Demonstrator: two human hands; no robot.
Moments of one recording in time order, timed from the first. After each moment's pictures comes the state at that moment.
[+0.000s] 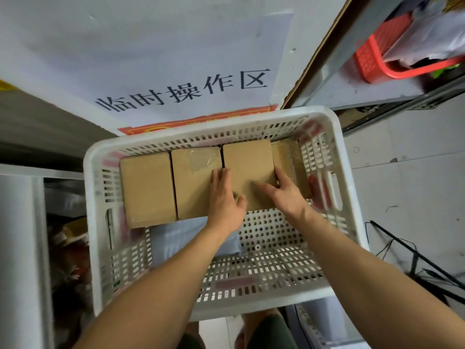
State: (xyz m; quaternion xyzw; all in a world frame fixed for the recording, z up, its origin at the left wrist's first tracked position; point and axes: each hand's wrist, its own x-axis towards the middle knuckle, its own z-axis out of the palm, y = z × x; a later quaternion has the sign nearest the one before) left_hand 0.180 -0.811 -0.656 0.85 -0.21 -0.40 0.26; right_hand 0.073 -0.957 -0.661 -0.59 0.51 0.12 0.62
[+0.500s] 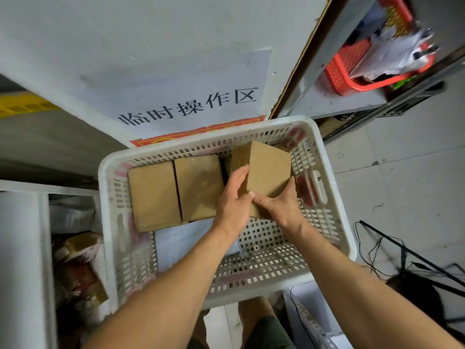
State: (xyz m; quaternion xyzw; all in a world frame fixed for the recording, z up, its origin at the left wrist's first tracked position) left_hand 0.165 -0.813 -0.571 0.69 -0.09 -0.48 0.53; right_hand 0.055 -0.914 -0.601 -0.57 0.55 -0.02 0.61
